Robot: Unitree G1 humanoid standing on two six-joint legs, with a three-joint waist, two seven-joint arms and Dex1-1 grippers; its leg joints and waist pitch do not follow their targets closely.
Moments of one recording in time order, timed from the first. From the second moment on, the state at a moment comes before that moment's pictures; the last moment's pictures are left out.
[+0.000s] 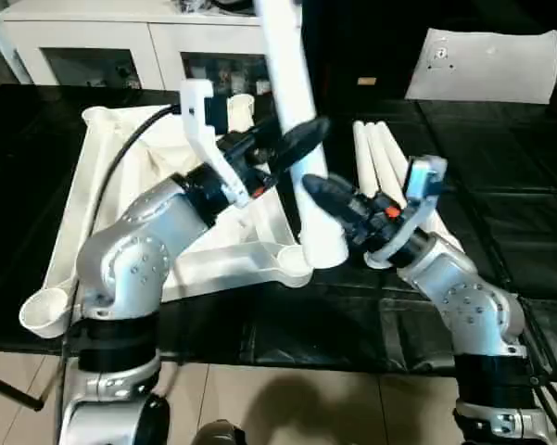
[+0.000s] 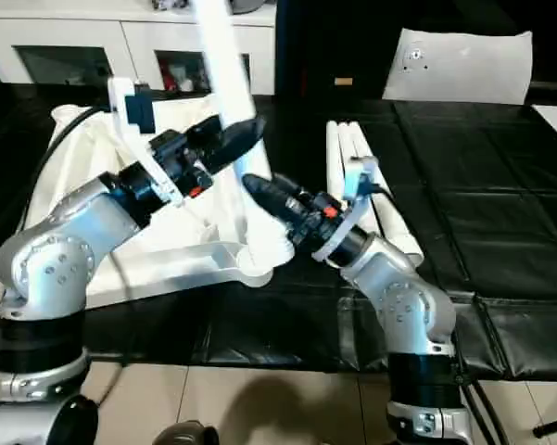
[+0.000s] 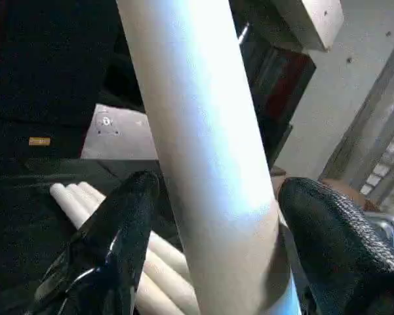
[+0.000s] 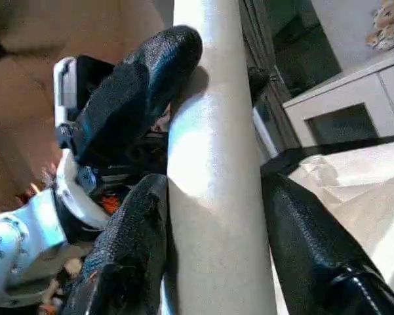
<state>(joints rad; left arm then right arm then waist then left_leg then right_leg) -0.57 0.12 0.10 -0.20 -0.66 0.75 -0.45 -0.39 -0.11 -0.11 0.00 0.72 0.57 0.84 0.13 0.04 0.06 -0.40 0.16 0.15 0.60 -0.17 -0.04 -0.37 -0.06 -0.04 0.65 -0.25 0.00</state>
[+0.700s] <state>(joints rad) -0.53 0.11 0.08 -0.20 -0.64 0.68 -0.47 -0.40 -0.10 -0.05 0.04 0.59 0.38 0.82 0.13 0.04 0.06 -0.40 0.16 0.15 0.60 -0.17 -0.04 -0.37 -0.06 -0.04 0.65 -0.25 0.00</state>
